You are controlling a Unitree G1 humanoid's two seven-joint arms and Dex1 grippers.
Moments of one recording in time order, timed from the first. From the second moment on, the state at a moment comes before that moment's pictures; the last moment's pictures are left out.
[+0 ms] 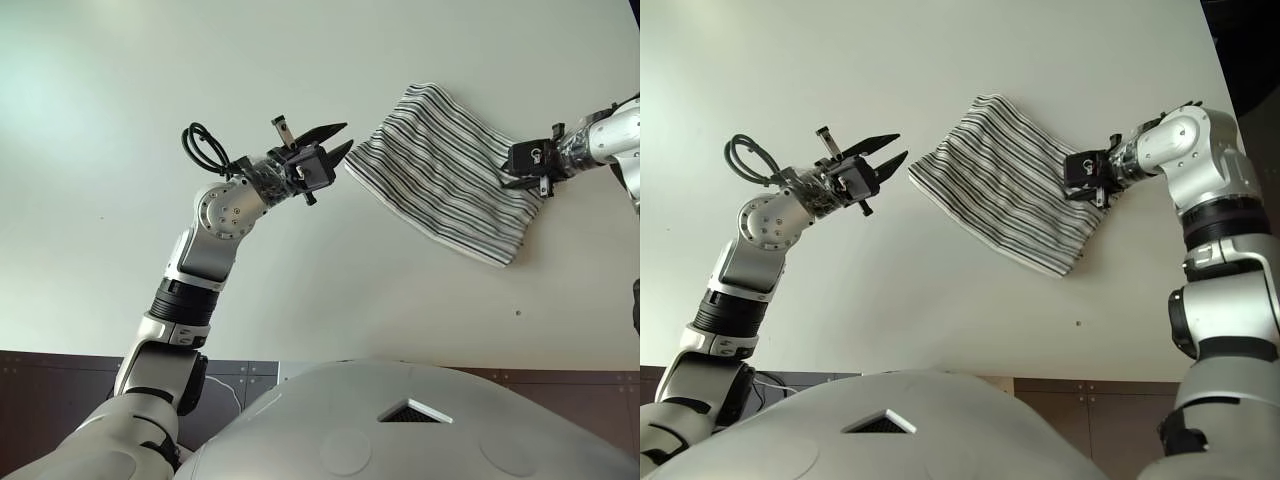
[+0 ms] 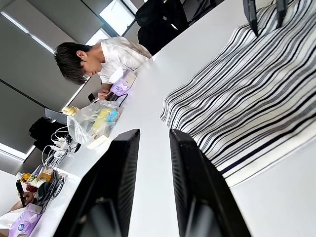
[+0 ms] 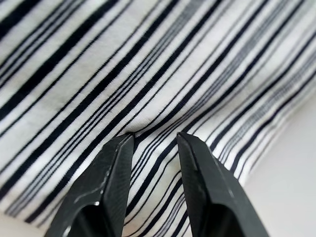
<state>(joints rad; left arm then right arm) -0.18 0.44 -0.27 -0.01 0.26 -0.24 -0.54 -0.63 -0.79 0.45 0.63 -0.32 -0.23 1.33</state>
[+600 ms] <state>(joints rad) -0.21 0.43 -0.48 0.10 0.29 -0.32 -0.67 -0.48 -0.82 0.13 -0.08 0.15 0.49 1.42</state>
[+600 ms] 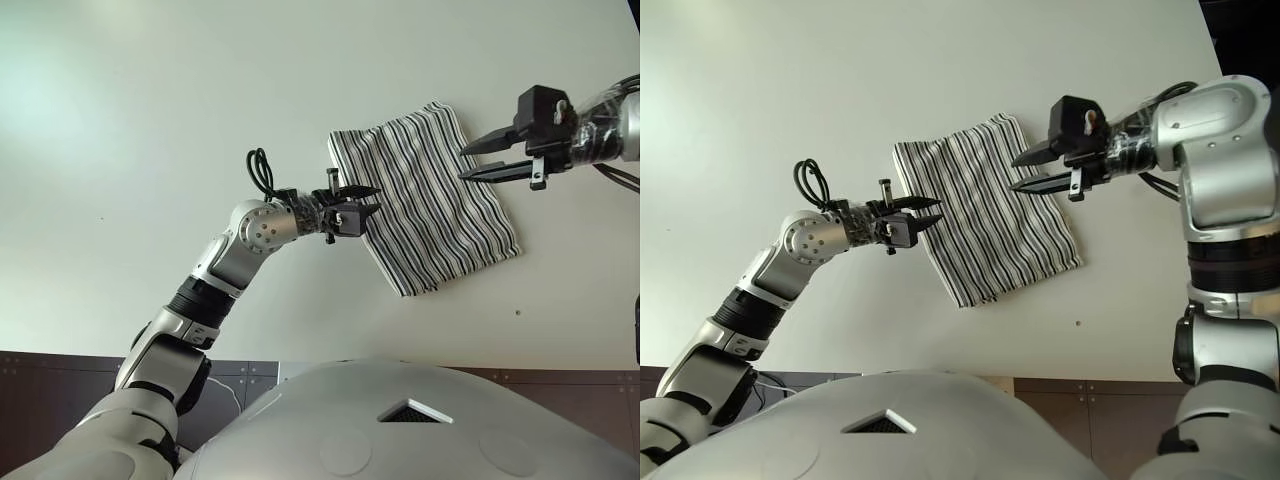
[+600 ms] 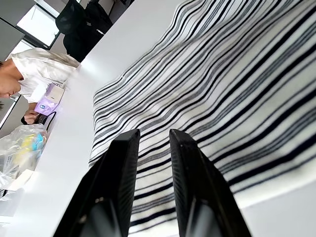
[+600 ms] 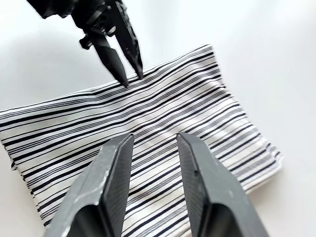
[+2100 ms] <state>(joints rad) 0.32 0.86 -0.27 -0.17 0.28 -0.92 -0.76 0.32 -0.96 -0.21 -0.40 0.21 0.25 1.14</state>
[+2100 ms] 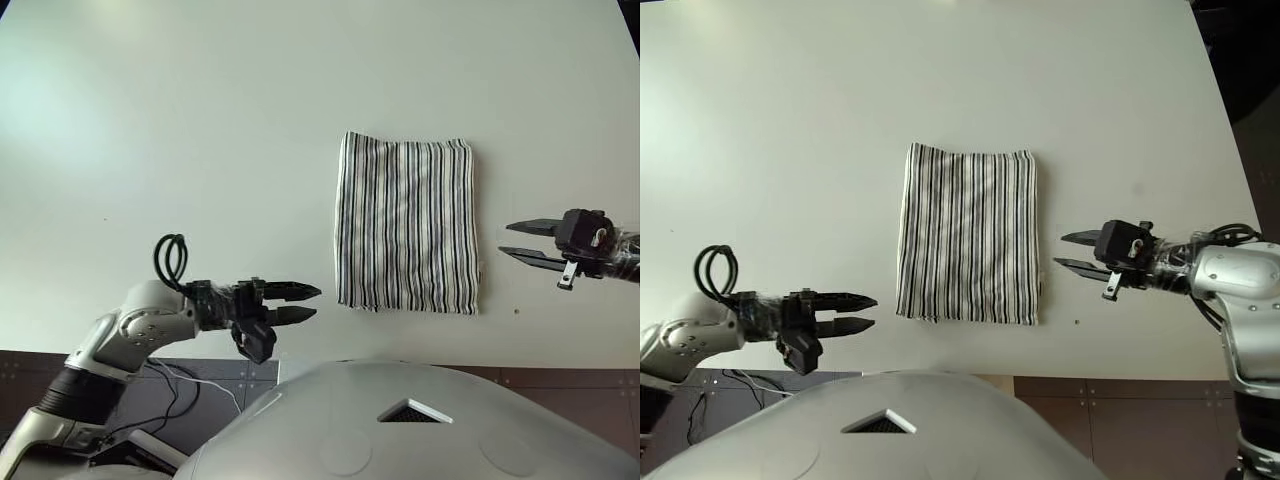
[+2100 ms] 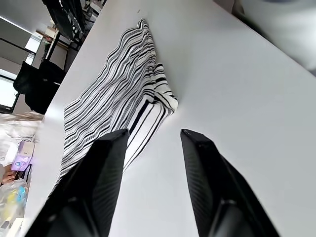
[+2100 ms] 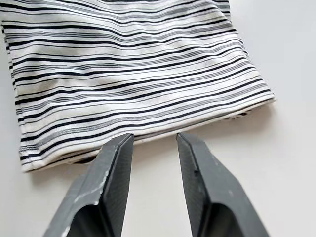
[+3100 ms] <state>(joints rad) 0.11 0.75 -0.44 -0.02 0.57 -0.95 -0.58 0.28 -0.99 -0.16 -0.36 0.24 0.21 1.16</state>
